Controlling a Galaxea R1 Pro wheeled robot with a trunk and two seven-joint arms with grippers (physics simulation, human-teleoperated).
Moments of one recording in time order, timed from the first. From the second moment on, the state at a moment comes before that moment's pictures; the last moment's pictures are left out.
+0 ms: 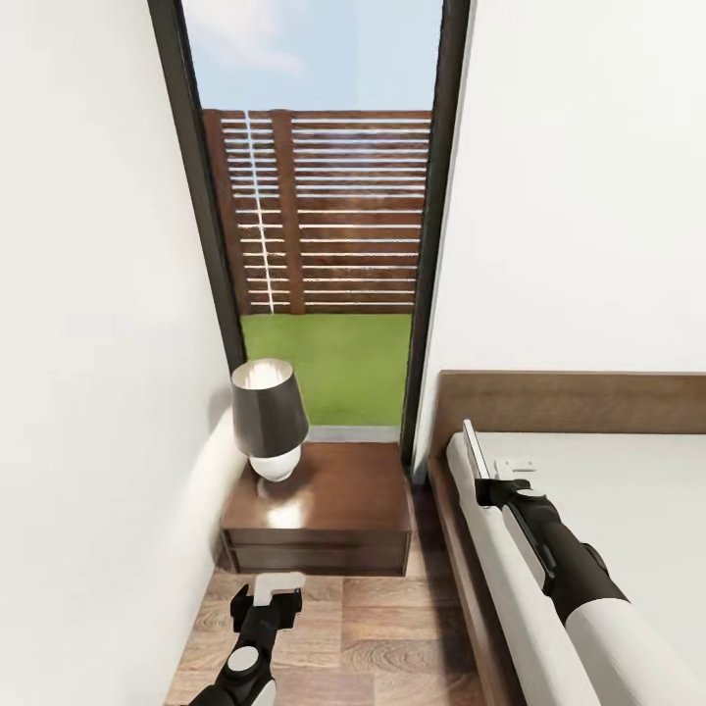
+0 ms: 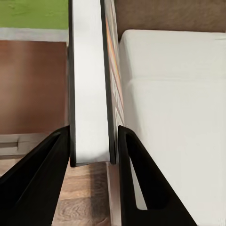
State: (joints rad) left arm -0.30 0.01 -0.55 -0.88 0.39 0.02 0.50; right arm -0.64 -0.12 0.08 -0.91 -0.11 0.50 -0.13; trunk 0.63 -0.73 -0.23
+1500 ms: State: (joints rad) left arm -0.30 0.00 -0.60 -0.86 0.39 0.02 0.50; right arm -0.64 -0.12 0.08 -0.90 -0.09 0.49 -0.13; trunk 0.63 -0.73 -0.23
